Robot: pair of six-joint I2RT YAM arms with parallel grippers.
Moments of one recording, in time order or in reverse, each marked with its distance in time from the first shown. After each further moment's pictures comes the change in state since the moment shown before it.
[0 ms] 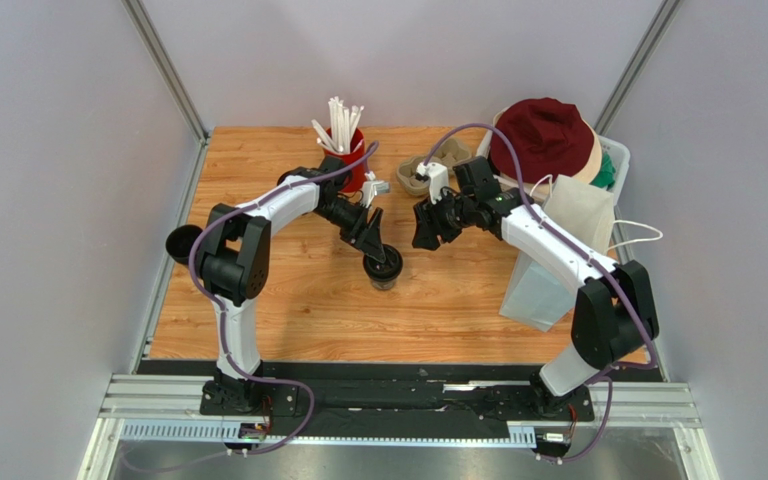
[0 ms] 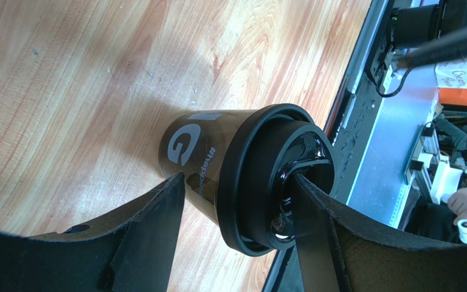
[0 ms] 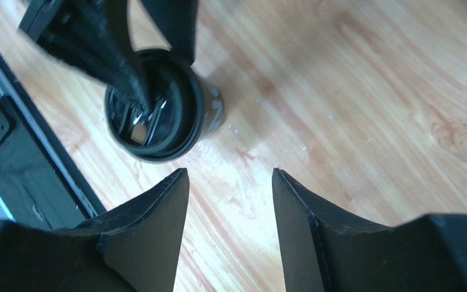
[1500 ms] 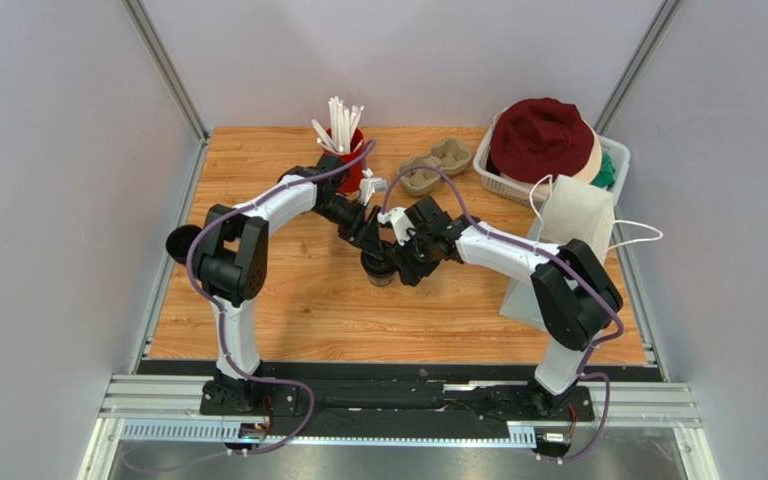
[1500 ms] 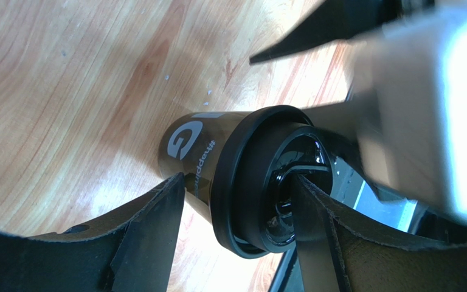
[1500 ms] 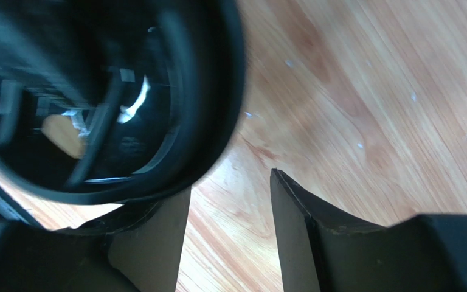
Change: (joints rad) left arm 0.013 -0.010 -0.004 0.021 -0.022 -0.012; right arm 0.221 0.143 -0.112 0.069 0.265 -0.013
